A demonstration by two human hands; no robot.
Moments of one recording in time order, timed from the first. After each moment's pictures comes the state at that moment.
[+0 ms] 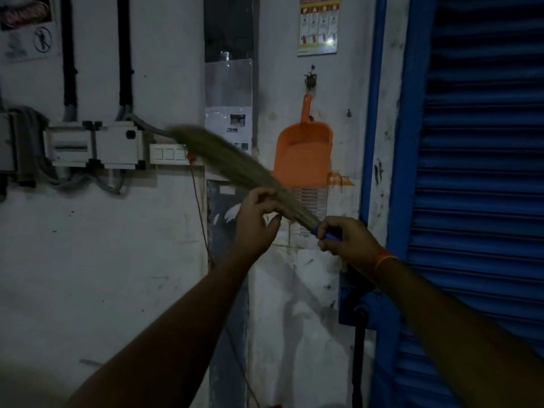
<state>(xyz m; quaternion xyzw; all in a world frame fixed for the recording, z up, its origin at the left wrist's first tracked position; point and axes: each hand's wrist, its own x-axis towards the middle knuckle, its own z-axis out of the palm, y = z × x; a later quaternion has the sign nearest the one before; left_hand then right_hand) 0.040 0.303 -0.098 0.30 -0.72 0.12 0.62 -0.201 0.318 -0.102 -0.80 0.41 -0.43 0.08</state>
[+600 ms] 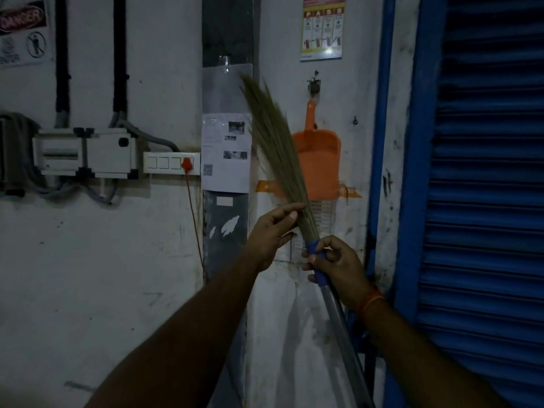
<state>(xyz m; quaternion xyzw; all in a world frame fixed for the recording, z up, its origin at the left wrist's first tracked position) 0.013 0.250 -0.082 0.21 -0.65 -0.44 0.58 -0.164 0.275 -0.134 -0.64 0.29 -0.60 0.38</state>
